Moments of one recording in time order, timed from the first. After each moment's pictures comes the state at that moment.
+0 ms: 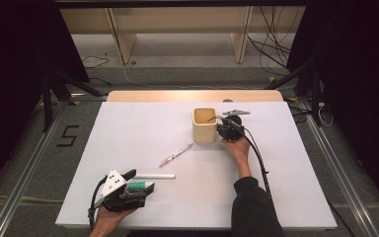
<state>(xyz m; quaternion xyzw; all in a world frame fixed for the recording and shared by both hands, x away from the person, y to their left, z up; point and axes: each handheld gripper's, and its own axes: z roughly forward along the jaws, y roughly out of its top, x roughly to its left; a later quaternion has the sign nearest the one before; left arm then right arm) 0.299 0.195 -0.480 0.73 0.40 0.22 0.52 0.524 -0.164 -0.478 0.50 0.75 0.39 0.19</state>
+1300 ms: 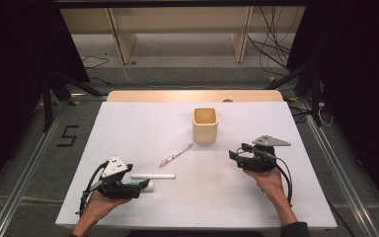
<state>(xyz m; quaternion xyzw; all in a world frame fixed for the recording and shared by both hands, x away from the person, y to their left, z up) 0.331 0.203 -0.454 0.81 0.39 0.17 0.40 0.396 -0.233 -0.452 0.43 0.75 0.47 0.17</state>
